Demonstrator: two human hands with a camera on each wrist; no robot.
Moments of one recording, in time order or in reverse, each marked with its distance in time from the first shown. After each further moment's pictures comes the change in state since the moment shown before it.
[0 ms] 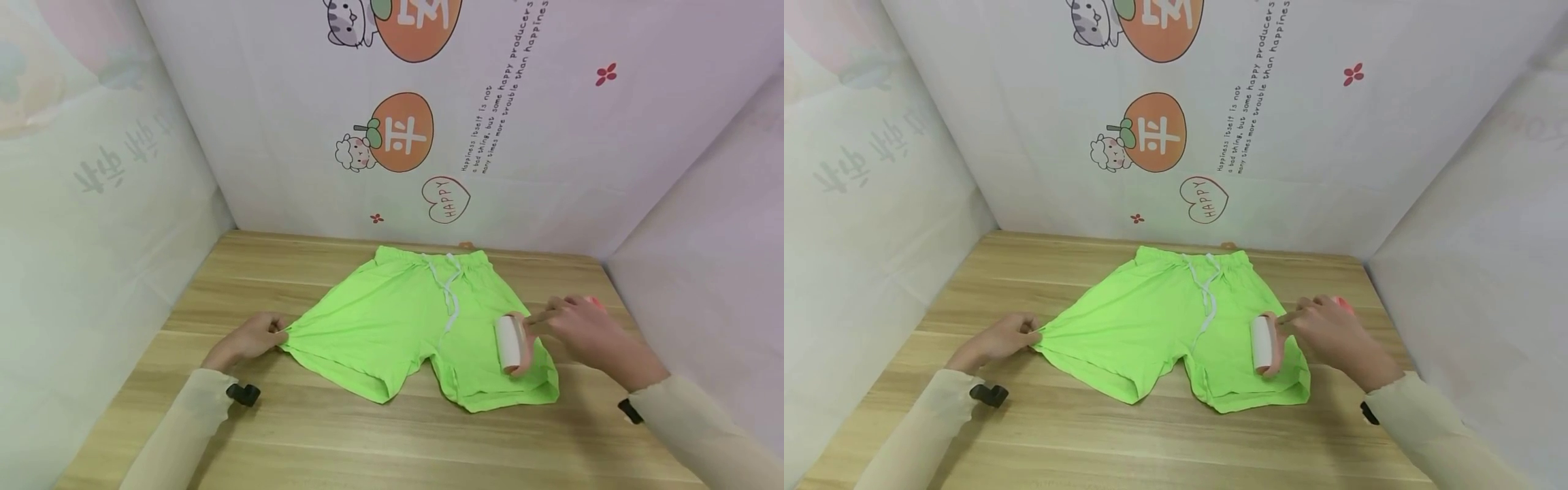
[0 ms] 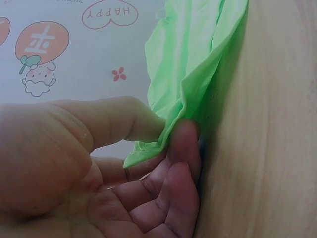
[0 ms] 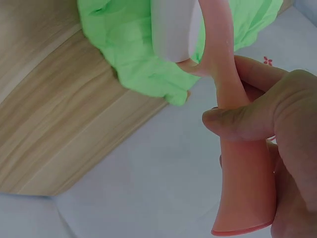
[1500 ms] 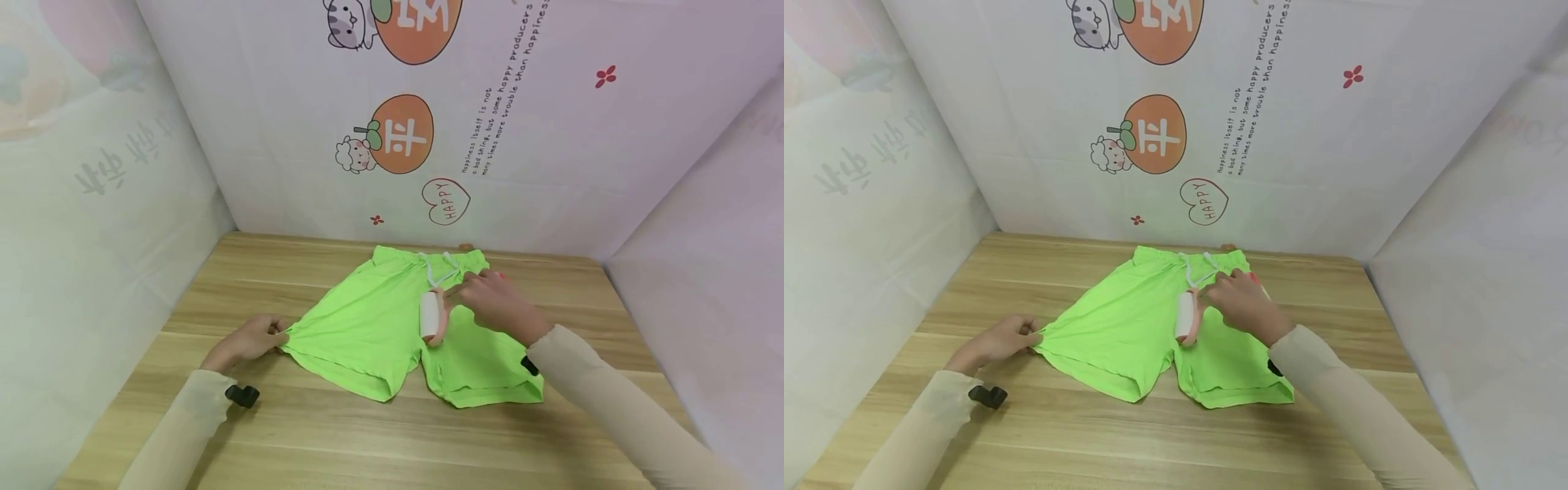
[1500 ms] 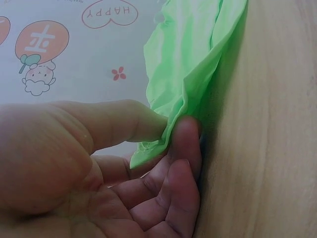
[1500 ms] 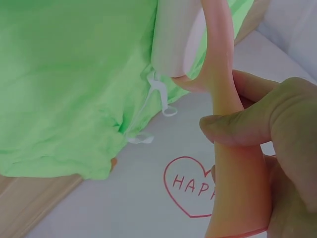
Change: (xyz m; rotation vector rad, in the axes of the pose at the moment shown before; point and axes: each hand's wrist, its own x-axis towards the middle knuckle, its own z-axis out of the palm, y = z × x) left_hand -0.003 0.002 0.000 -0.009 -0.013 0.013; right_hand 0.128 -0.040 0.012 0.078 -0.046 -0.057
